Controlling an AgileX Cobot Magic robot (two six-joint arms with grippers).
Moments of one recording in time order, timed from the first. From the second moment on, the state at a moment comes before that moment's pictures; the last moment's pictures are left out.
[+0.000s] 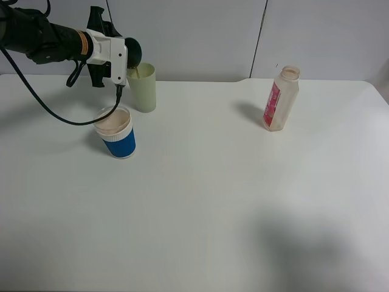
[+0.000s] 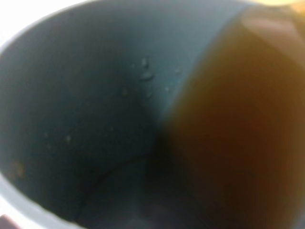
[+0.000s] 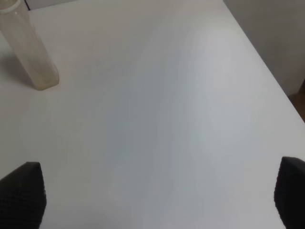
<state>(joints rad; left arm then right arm) -0.13 2.09 -1.36 1.01 -0.26 0.60 -0.05 0.00 -0.50 -0.12 1.06 0.17</state>
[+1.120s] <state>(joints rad) -0.13 2.09 -1.38 1.01 -0.25 0.63 -0.05 0.00 -0.50 -0.12 1.06 0.17</state>
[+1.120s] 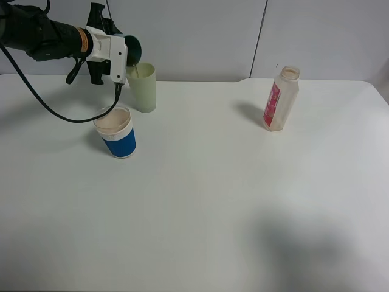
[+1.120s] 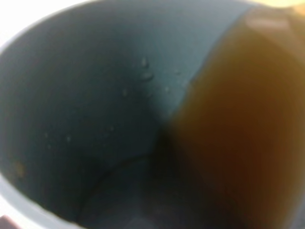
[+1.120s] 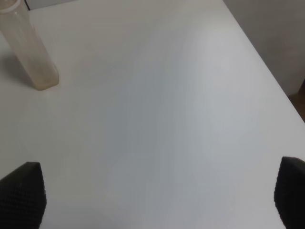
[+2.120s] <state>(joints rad) -0.13 2.09 -1.38 1.01 -0.26 0.67 -0.05 0.00 -0.50 -0.12 1.06 0.17</state>
